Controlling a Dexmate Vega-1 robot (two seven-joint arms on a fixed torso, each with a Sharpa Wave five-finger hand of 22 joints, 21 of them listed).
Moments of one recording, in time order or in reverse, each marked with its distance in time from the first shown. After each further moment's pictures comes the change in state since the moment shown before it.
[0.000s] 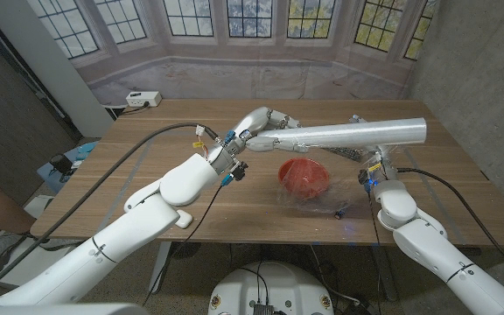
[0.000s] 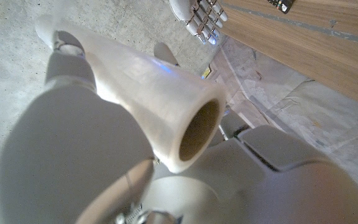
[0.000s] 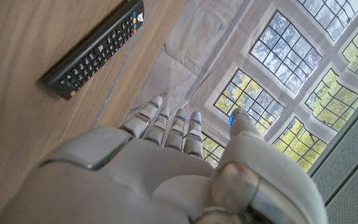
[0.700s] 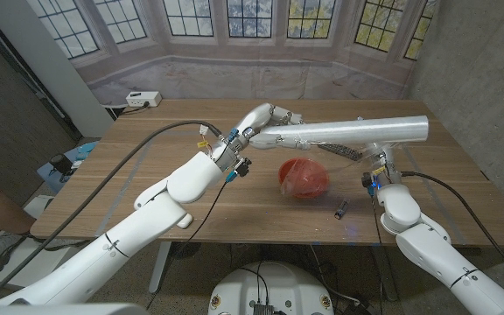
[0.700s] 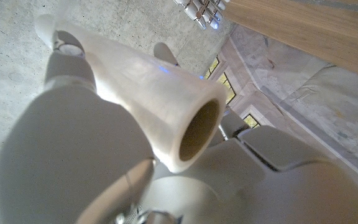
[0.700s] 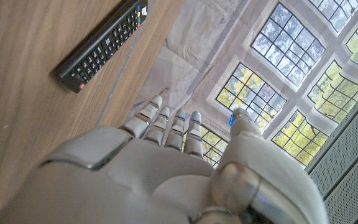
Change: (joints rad) left arm -0.045 -0.060 0.033 0.078 0.059 -0.081 -0.003; left_hand 0.000 0.000 0.000 0.000 0.000 0.000 0.000 0.006 -0.005 0.000 0.000 0.000 -0.005 0.000 0.000 0.000 0.000 -0.002 -0.001 0.000 0.000; right arm -0.031 0.002 0.021 0.002 0.007 0.036 -0.009; right_hand -0.004 -0.004 -0.003 0.003 0.000 0.000 0.000 0.000 0.000 -0.006 0.006 0.000 0.000 0.000 0.000 0.000 0.000 0.000 0.000 0.000 0.000
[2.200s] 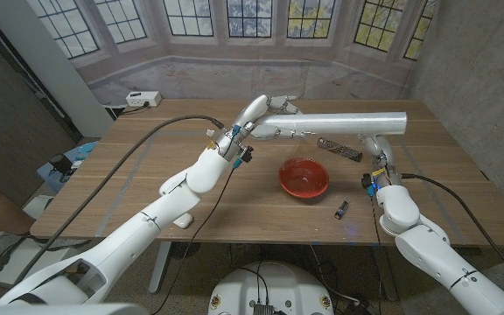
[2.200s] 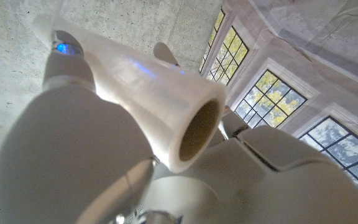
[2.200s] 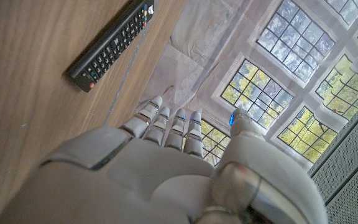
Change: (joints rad) left arm -0.198 -0.183 0.077 0.478 0.248 -0.434 0.148; left_hand -0.002 0.001 0.000 0.000 0.000 0.009 -0.016 0.001 -0.001 0.000 0.000 0.008 -0.014 0.000 0.000 0.000 -0.010 -0.007 -0.018 0.000 0.000; right arm -0.012 0.005 0.000 -0.003 0.014 -0.006 -0.027; right_hand 0.000 0.000 0.000 0.000 0.000 0.000 0.000 0.000 0.000 0.000 0.000 0.000 0.000 0.000 0.000 0.000 0.000 0.000 0.000 0.000 0.000
